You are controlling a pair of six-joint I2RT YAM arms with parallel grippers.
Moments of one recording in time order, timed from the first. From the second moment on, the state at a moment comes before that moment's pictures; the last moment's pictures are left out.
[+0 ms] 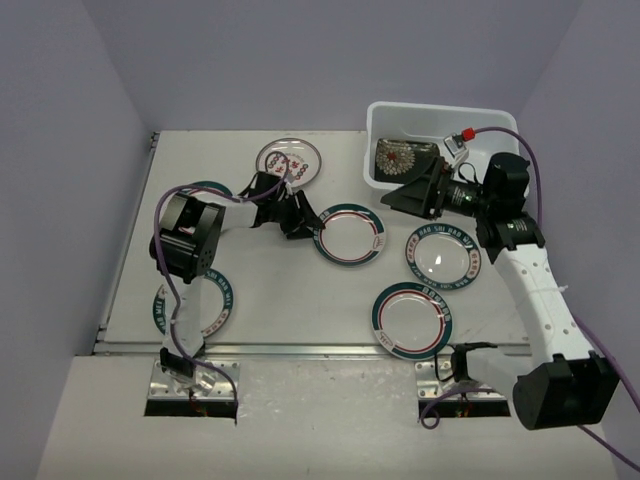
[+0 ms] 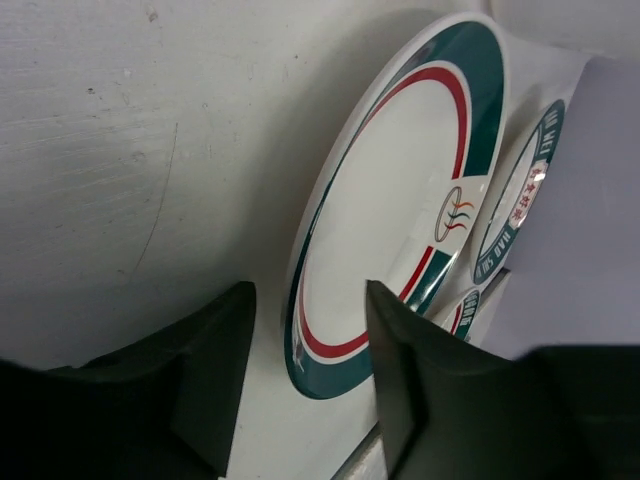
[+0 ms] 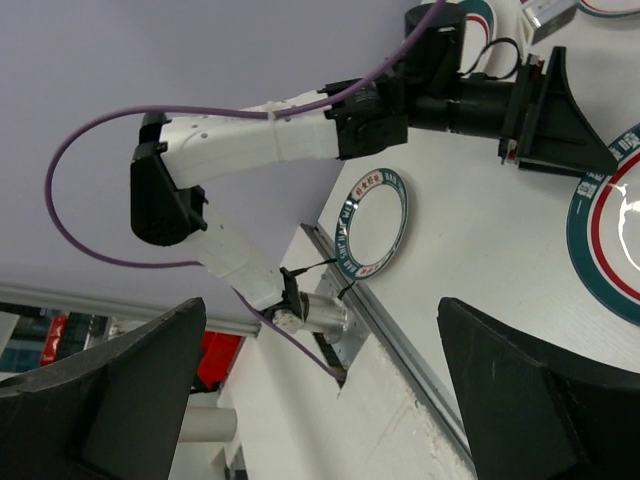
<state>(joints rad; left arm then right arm) -0.31 2.08 1.22 0.00 0.59 -0.78 0.05 1.11 0.99 -0.13 -1.02 0.76</state>
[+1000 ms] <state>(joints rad) -0.33 1.38 1.04 -0.18 0.71 -0.79 0.08 1.30 0.86 -0.31 -0.87 0.52</state>
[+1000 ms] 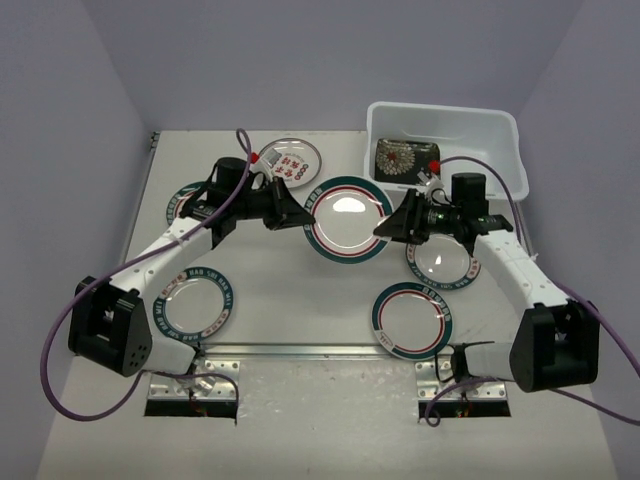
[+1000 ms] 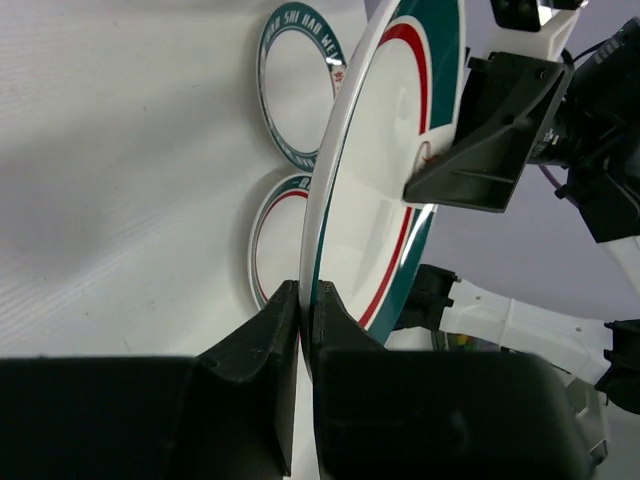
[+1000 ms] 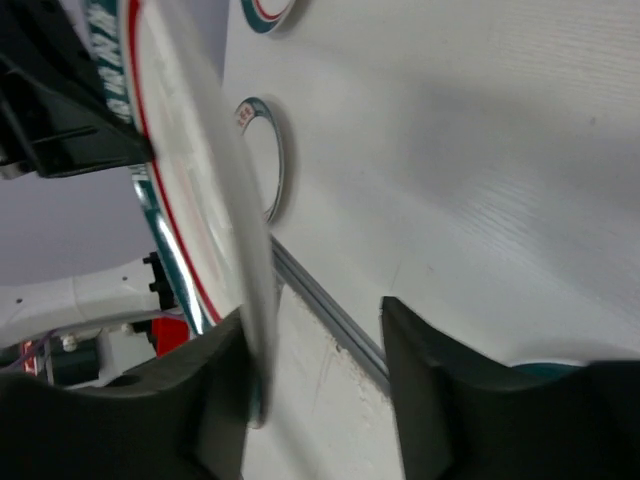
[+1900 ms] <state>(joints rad) -0.26 1.26 1.16 -0.74 0.25 -0.57 -0.05 1.53 1.30 -0.40 -0.16 1.12</state>
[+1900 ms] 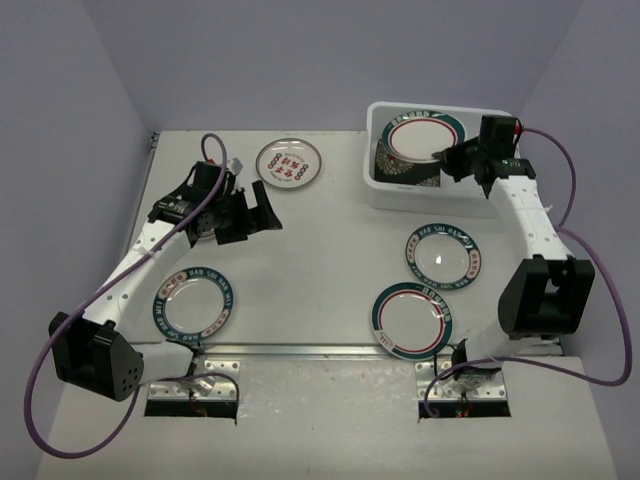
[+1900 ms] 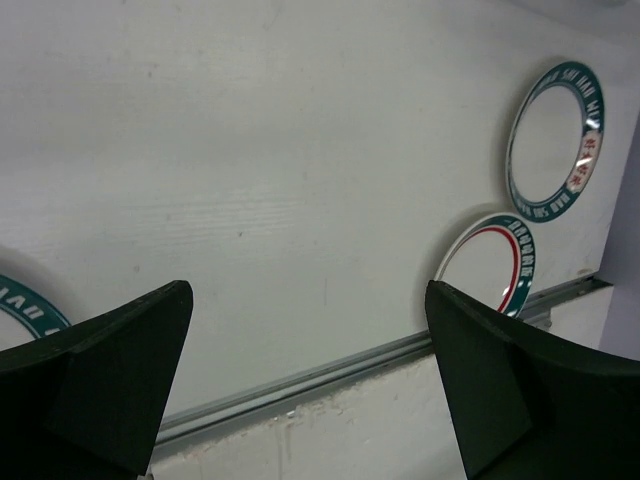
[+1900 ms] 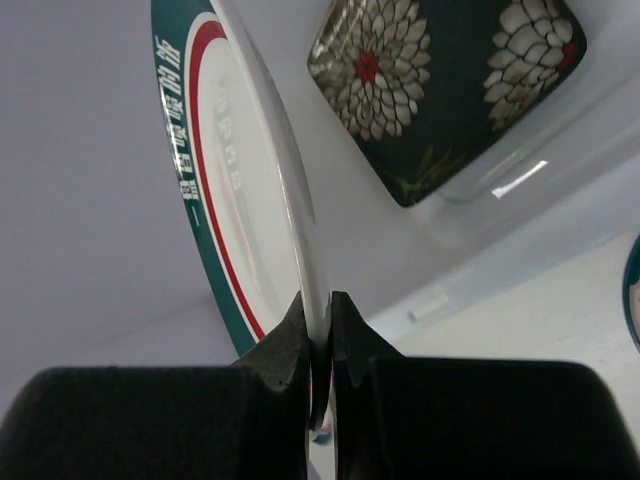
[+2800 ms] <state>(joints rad) -0.26 1.25 1.14 -0.79 0.26 -0.54 -0.01 2.10 1.77 -0.58 0.09 1.31</state>
